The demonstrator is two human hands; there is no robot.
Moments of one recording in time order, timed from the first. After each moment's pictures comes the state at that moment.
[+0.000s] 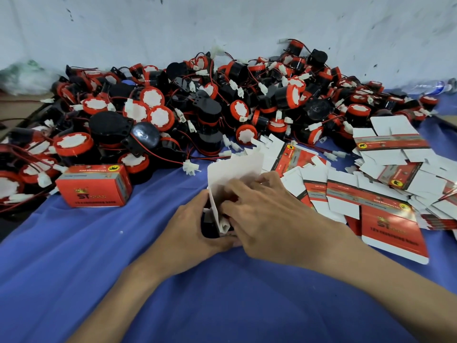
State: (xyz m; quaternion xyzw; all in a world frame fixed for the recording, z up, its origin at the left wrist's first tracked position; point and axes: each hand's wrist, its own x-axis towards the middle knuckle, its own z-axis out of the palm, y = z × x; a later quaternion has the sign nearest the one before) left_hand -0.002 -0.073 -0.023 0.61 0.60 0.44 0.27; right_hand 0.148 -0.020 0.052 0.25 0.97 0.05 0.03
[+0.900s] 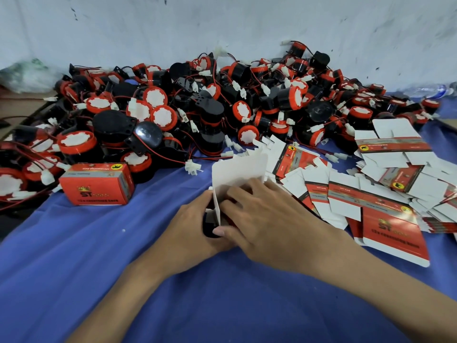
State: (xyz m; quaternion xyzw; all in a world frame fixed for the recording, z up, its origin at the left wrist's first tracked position) left_hand -0.004 -0.073 -0.026 0.64 0.58 0.44 0.25; right_hand 0.148 -0.026 0.047 0.23 0.97 0.08 0.02
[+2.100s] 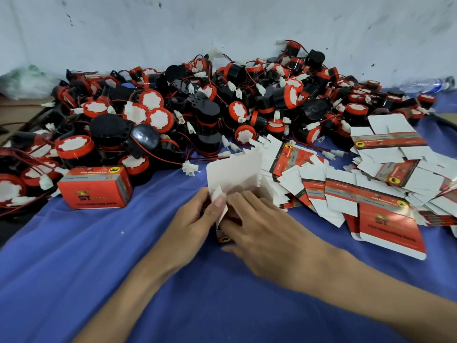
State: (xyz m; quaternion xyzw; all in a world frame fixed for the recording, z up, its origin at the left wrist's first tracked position) left_hand 0.001 -0.071 -0.023 0.55 0.55 0.52 0.36; right_hand 0.164 -0.031 0.018 0.17 0.97 0.14 -0.09
